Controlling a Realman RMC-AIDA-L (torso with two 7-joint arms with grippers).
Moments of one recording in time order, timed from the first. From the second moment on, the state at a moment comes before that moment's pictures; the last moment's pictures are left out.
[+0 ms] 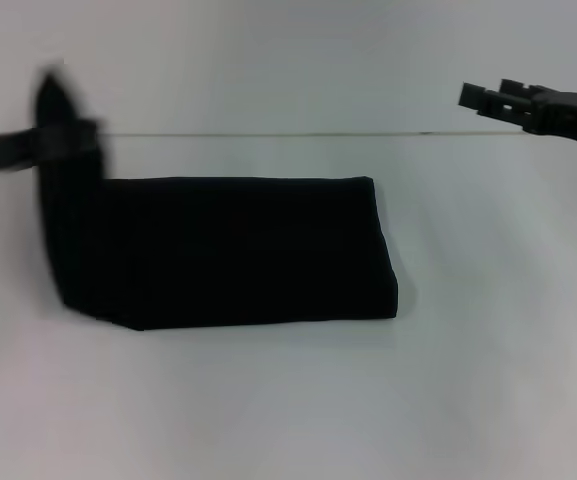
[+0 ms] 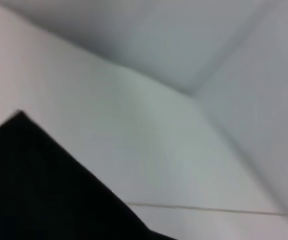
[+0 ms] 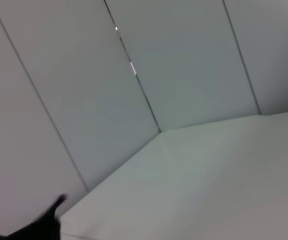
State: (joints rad) left arm -0.67 -2.04 0.31 0.89 2.28 1.45 -2.14; right arm 0.70 2.05 -0.46 -0.64 -1.95 -1.26 1.69
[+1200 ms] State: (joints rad) left arm -0.76 -2.16 0.57 0.20 1.67 1.39 -1.54; right arm 0.66 1.95 -0.58 -0.64 -2.09 -1.34 1.98
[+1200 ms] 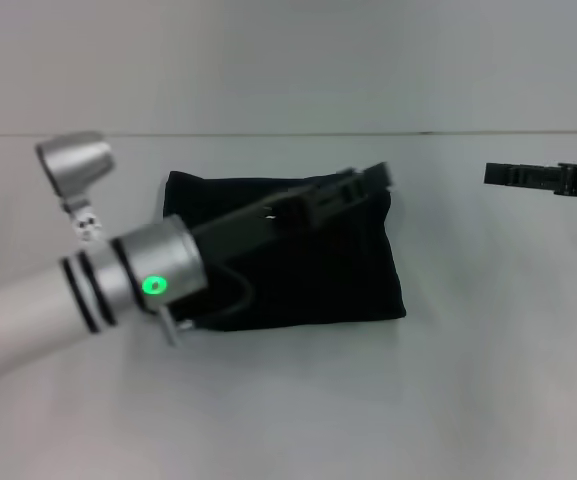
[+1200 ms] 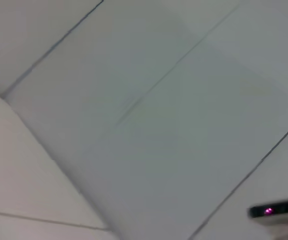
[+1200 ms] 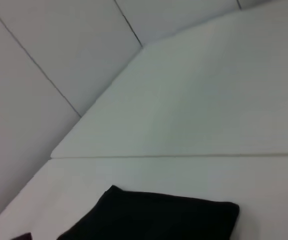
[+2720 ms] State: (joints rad) left arm -0.67 -2.07 0.64 0.71 1.92 1.31 -1.56; right arm 0.70 2.01 -0.60 -0.60 -1.87 -1.35 1.51
